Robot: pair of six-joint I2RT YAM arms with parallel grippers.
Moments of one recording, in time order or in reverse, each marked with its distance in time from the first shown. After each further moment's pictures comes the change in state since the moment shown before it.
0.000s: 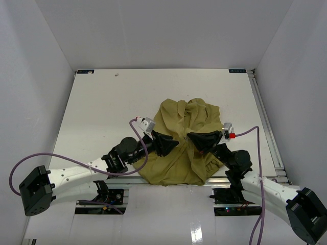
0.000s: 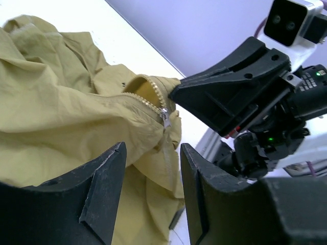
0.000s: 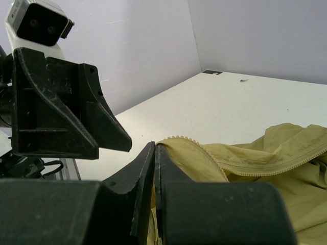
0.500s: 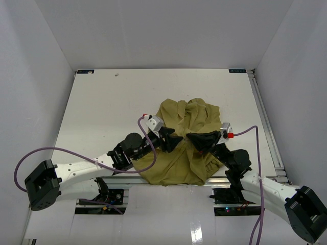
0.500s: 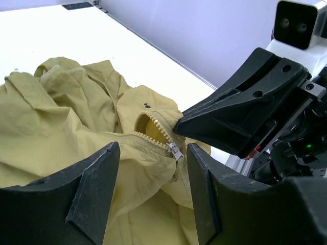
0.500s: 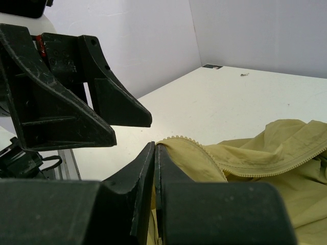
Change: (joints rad) left arm 0.000 0.108 0.076 0.057 -0.011 0.216; right arm 0.000 0.023 0.000 0.000 -0.008 -0.007
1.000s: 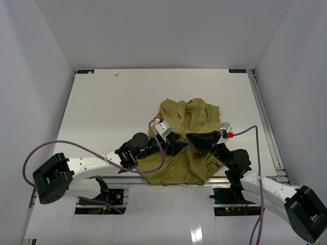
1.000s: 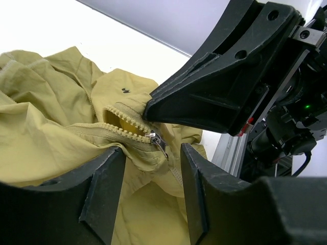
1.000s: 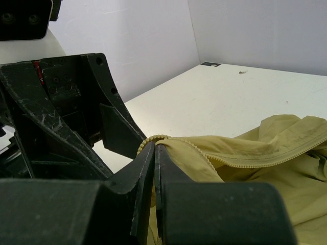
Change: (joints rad) left arm 0.000 0.126 0.001 0.084 0.161 0.070; right arm 0.000 0.003 0.000 -0.009 0.004 -0.004
